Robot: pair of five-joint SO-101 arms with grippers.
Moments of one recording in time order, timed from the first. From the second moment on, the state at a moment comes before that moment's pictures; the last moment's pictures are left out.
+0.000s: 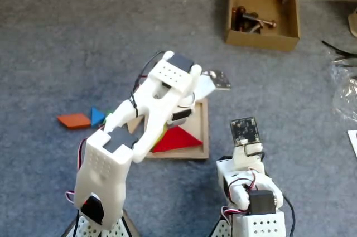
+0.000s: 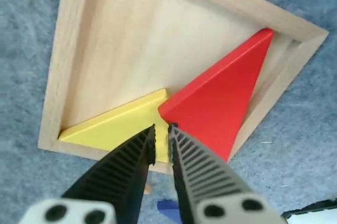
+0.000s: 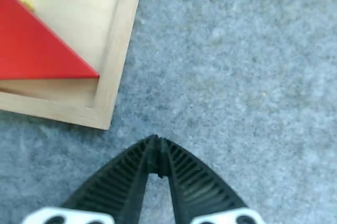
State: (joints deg) left arm 25.2 30.3 -16.7 94.2 -31.9; right arm -8.2 -104.7 95.7 72.6 7.8
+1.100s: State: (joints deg) left arm 32.6 30.4 -14.8 90.4 -31.7; right arm -8.2 -104.7 95.7 72.6 7.8
